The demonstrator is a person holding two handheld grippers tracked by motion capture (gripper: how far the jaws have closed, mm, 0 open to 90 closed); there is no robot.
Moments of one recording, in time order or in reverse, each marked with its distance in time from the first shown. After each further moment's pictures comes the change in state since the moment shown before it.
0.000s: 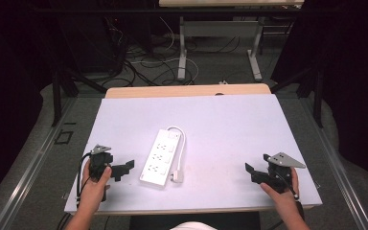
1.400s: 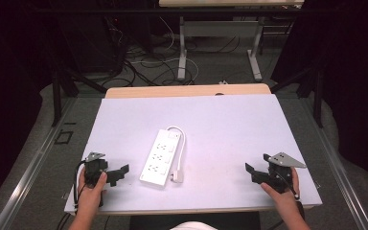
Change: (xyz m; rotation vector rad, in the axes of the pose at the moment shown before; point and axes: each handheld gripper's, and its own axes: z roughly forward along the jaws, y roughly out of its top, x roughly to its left) left arm 0.021 -0.024 0.006 -0.008 0.034 -0.052; right arm -0.001 0.000 0.000 -0.004 0.011 0.001
